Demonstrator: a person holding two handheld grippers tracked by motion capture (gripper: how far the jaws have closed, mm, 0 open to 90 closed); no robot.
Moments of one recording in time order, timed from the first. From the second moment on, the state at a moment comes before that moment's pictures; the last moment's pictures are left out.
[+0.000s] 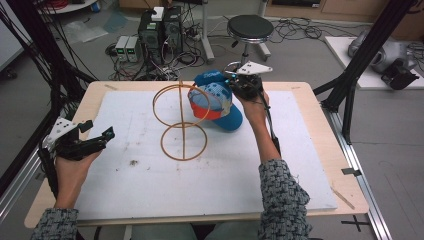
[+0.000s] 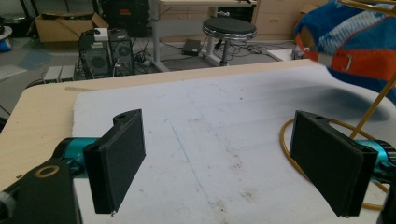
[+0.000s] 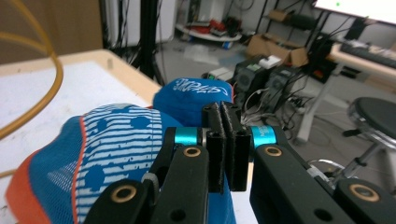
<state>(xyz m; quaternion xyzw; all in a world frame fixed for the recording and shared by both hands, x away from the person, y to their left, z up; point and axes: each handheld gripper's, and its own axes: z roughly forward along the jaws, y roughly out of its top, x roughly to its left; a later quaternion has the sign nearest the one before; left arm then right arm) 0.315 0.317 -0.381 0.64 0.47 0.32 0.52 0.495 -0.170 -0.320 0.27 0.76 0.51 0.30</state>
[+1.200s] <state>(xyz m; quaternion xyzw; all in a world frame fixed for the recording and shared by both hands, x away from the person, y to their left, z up) 0.314 0.317 -0.378 0.63 0.47 0.32 0.52 0.414 -0.205 -0.184 0.18 0.70 0.58 0.38</state>
